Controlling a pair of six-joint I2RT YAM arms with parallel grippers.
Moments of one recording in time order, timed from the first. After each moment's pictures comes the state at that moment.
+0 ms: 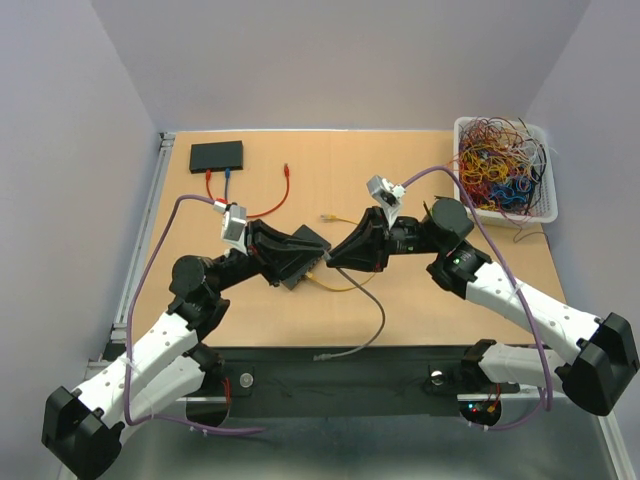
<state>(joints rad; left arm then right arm) -0.61 0.74 0.48 0.76 0.63 -0.68 0.73 1.14 0.86 0.48 -0.92 0.50</state>
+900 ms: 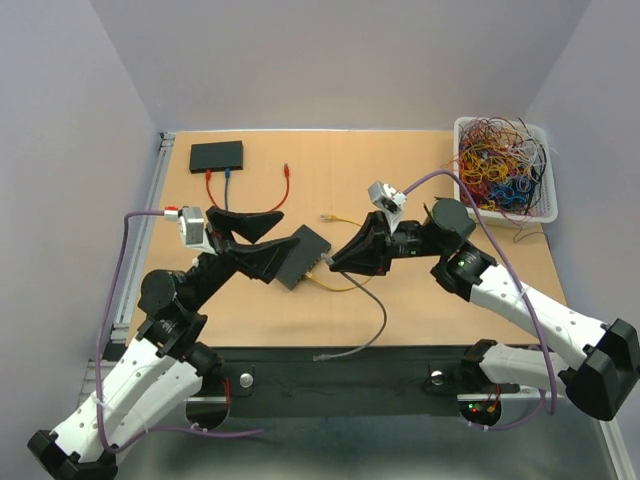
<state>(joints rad) -0.62 0.53 0.57 0.43 0.30 -0.58 0.73 1.10 0.86 0.39 -0.90 0.40</state>
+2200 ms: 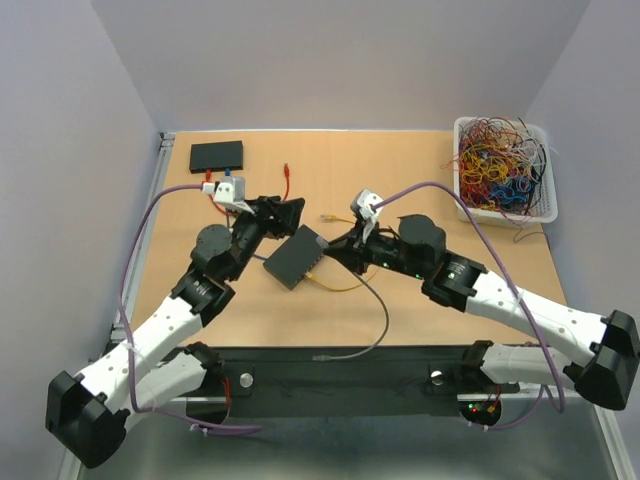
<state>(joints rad) -0.62 0.83 0.60 0.37 -0.12 -0.50 0.92 1.08 0.87 0.10 -0.20 0.11</state>
